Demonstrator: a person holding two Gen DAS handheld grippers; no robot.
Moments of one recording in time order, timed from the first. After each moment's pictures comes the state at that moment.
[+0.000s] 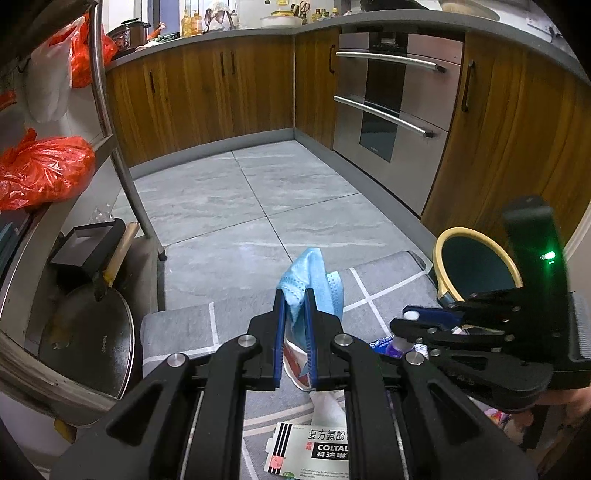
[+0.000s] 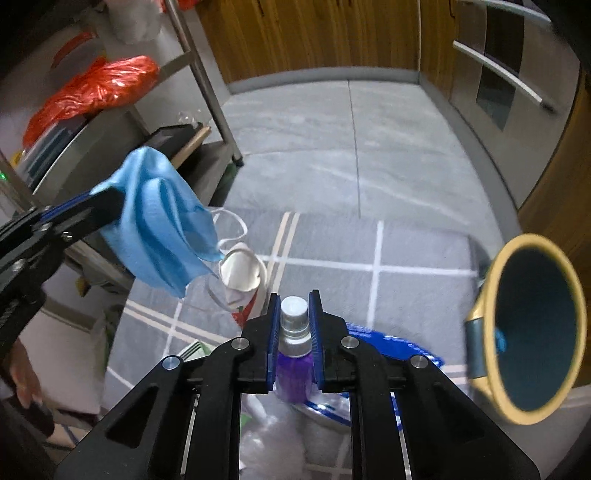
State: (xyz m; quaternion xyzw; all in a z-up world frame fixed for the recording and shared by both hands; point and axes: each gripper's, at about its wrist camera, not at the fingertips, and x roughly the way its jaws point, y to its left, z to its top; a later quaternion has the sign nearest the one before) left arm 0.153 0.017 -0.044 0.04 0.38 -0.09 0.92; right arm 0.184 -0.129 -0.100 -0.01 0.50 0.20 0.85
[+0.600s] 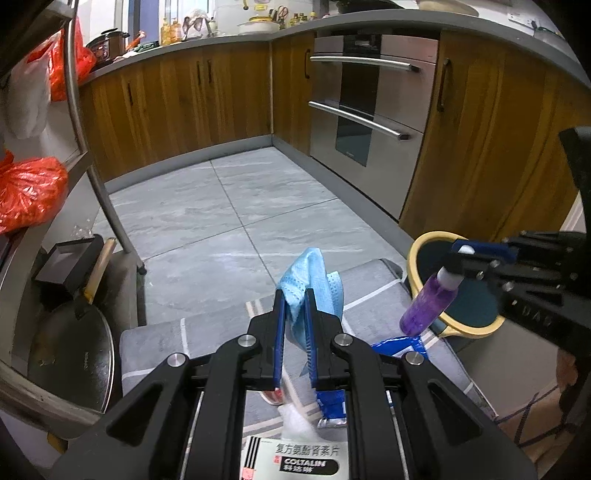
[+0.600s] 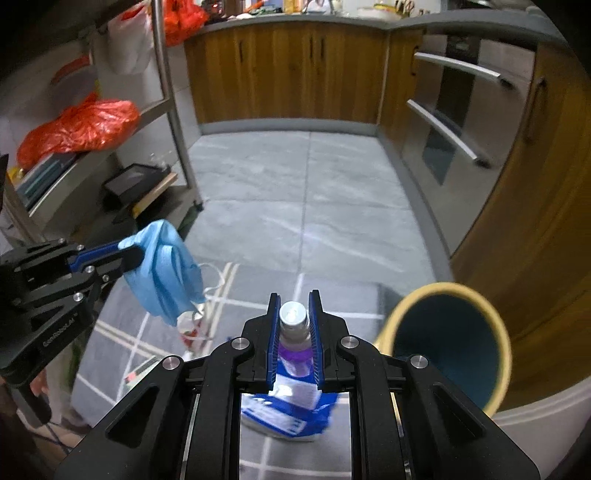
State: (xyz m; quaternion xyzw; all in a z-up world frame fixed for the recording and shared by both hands) left arm 0.158 -0.020 -0.035 0.05 0.36 -0.13 0.92; right arm 0.166 -0.191 -0.032 -0.05 0.41 0.13 0.90
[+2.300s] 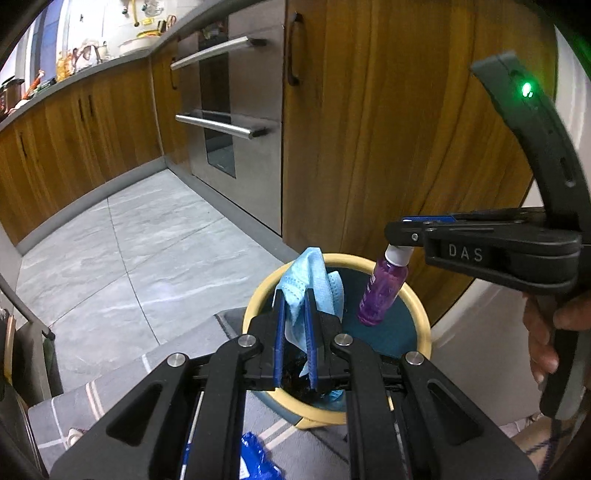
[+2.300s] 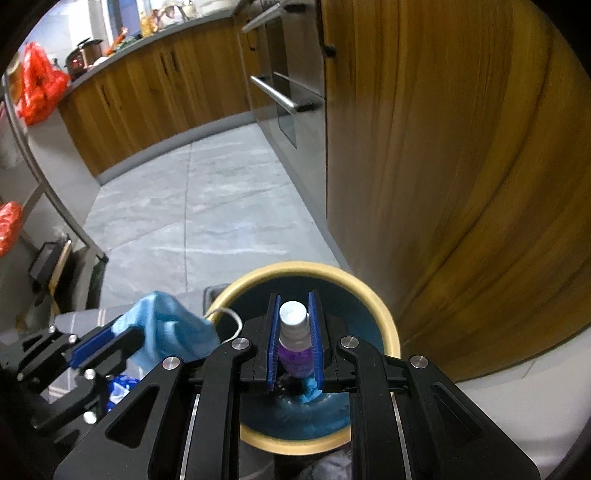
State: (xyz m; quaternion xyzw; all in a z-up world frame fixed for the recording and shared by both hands) left arm 0.196 -0.264 -0.069 0.10 0.35 -0.28 0.89; right arm 0.214 -0.420 -0.057 0.07 0.44 -0.04 0.89
